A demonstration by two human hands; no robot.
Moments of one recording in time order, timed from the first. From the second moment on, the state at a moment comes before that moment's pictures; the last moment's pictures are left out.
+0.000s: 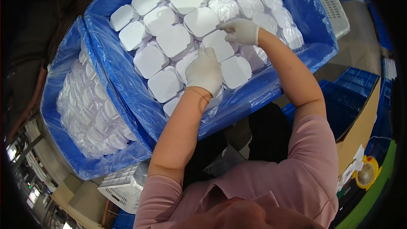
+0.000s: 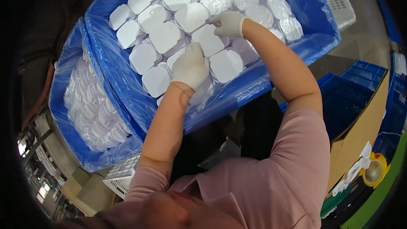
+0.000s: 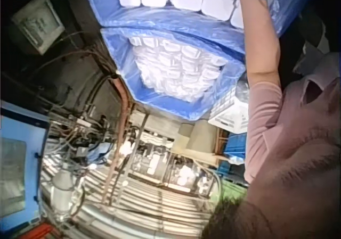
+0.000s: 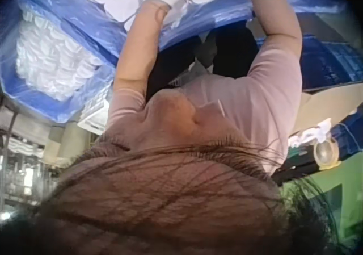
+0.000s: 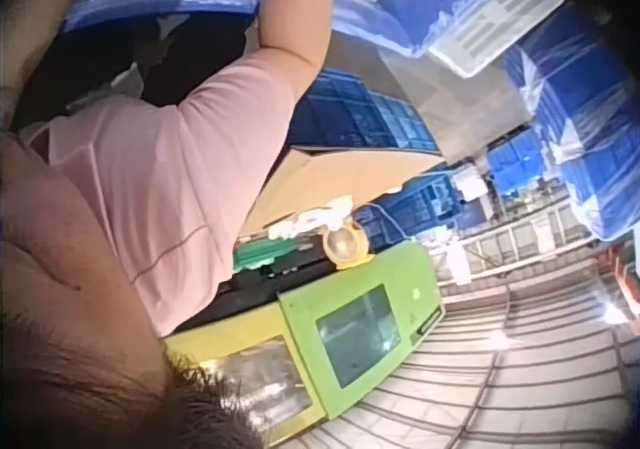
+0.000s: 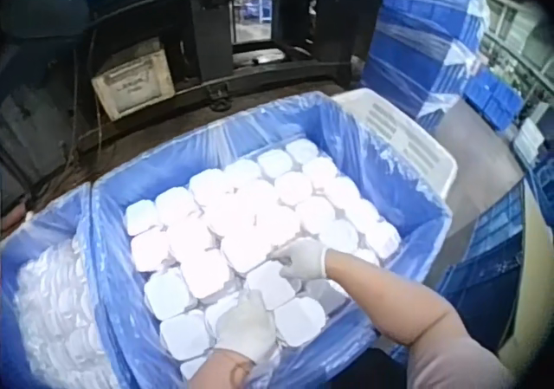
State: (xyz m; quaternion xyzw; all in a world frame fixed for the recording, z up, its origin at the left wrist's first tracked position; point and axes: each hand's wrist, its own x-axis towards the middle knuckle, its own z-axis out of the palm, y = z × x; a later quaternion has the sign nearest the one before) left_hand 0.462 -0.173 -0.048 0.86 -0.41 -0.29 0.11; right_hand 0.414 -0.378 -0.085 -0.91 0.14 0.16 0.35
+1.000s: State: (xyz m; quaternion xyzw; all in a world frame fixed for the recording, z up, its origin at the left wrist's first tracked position) left_hand 0.464 -0.177 -0.036 0.88 -0.41 -0.24 0.07; right_hand 0.415 -0.398 -0.083 -0.92 0.20 0.12 0.32
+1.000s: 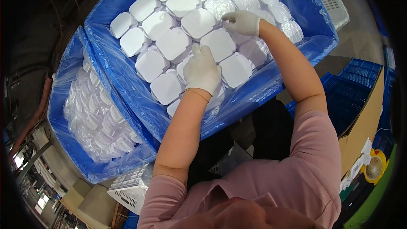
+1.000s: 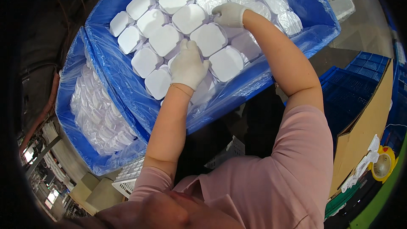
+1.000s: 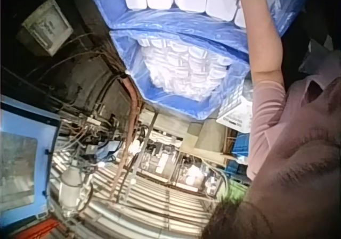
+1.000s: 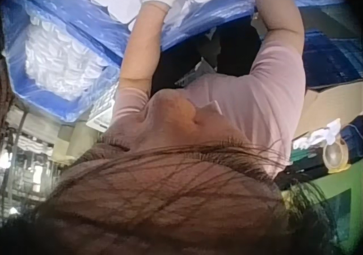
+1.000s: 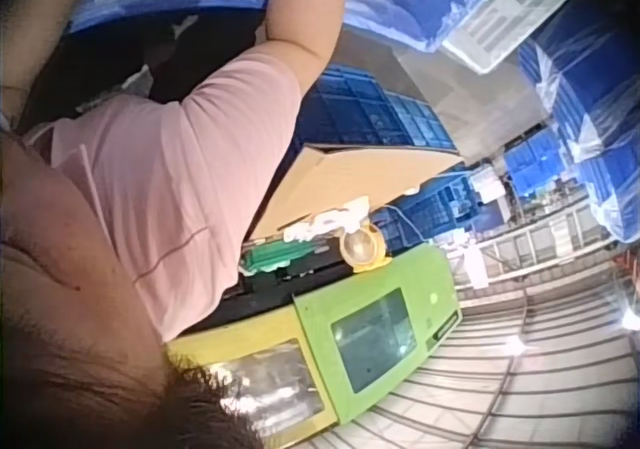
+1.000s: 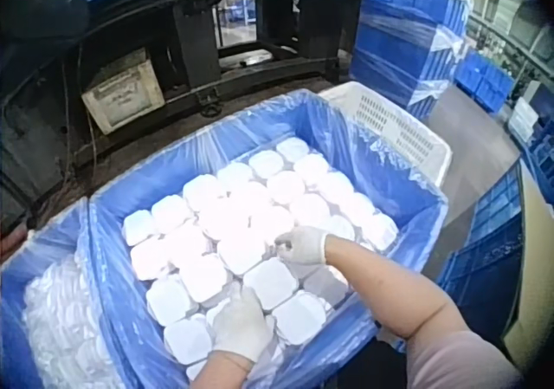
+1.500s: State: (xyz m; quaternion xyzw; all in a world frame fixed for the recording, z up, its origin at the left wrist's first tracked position) left_hand 0.463 -0.175 -0.042 0.86 -0.47 -0.19 0.02; right_hand 0.420 -0.351 -0.047 -0.92 0.19 0.26 0.20
